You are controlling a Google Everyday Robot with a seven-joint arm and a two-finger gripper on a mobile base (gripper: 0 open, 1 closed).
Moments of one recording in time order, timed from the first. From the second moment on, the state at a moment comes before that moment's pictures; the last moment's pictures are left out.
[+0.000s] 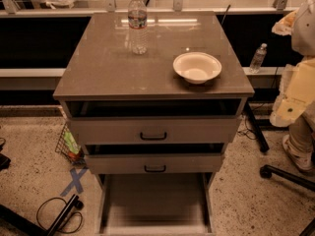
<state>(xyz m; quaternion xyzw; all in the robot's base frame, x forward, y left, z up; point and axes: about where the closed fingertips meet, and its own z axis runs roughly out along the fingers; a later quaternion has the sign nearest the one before) 0.438 -0.212 0.993 -0.60 0.78 -0.05 0.18</state>
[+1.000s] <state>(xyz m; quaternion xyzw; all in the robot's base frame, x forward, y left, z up) 0.522 -0.176 1.020 -0.59 0.75 0.01 0.29</state>
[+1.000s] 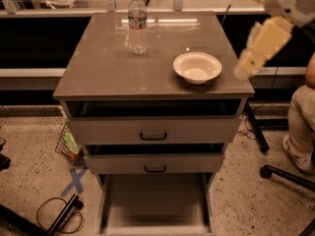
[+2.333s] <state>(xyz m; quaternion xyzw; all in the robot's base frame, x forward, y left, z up) 0.632 -0.098 1.027 -0.53 0.73 0.13 0.41</state>
